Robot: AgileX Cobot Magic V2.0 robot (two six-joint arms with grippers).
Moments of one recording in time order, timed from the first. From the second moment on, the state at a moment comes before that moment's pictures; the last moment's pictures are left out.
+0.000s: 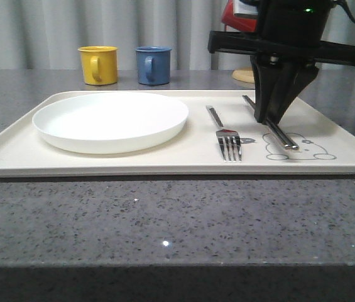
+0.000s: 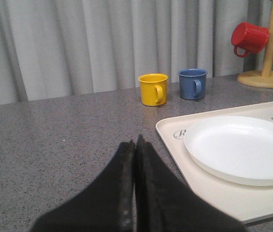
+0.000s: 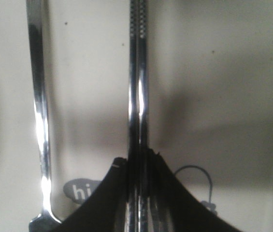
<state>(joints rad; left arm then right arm) -0.15 0.02 -0.31 -0.06 0.37 0.18 0.38 1.82 -1.53 0.10 1.12 0.42</state>
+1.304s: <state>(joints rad) -0.15 0.02 -0.31 -0.06 0.37 0.18 -0.07 1.70 -1.59 -0.02 1.23 0.10</state>
